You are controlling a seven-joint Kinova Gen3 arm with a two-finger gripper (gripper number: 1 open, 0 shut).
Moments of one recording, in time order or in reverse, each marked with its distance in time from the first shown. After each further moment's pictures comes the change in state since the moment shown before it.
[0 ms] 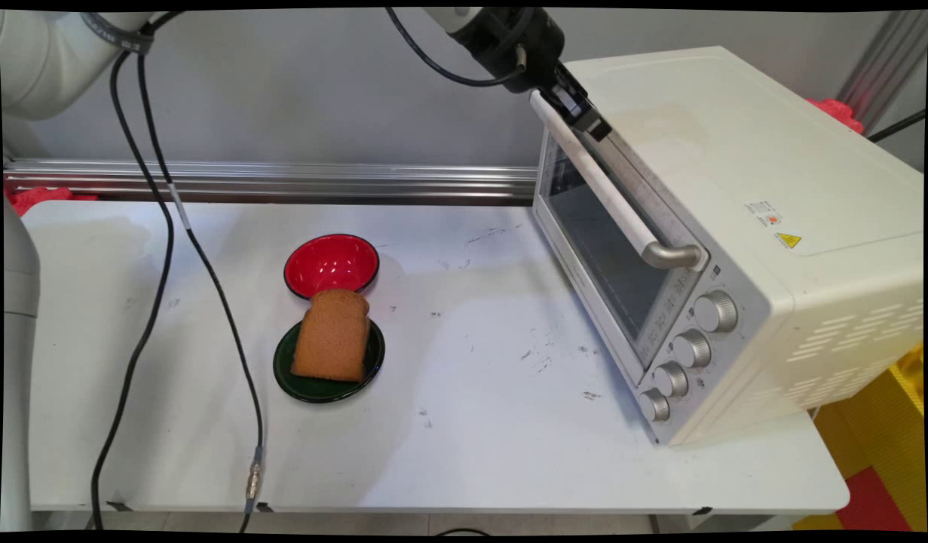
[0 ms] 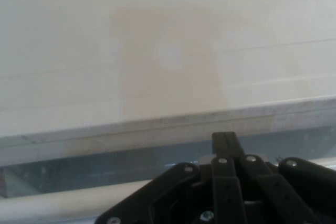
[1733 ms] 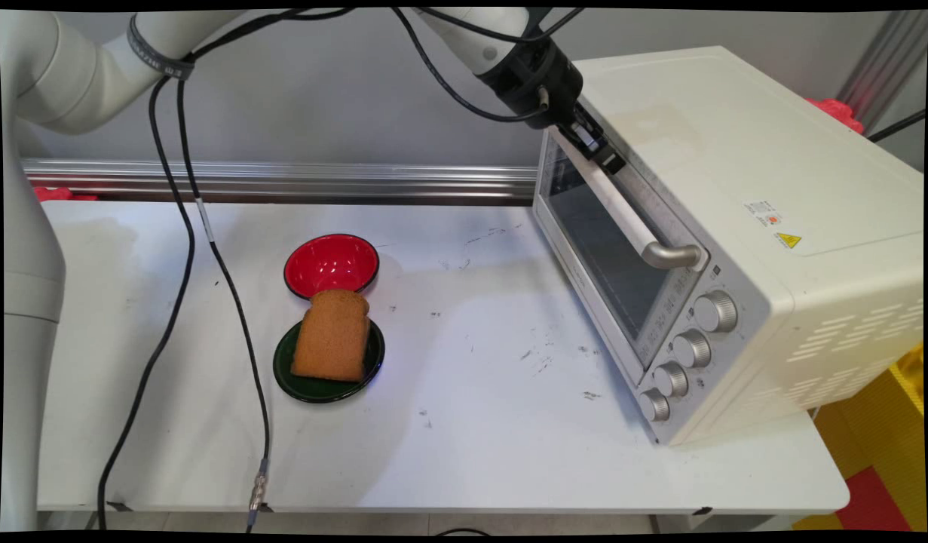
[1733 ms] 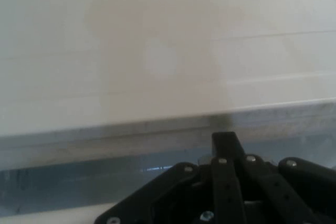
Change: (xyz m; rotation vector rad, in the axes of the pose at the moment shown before) arm -0.012 -0.005 0.046 -0.048 -0.010 -0.032
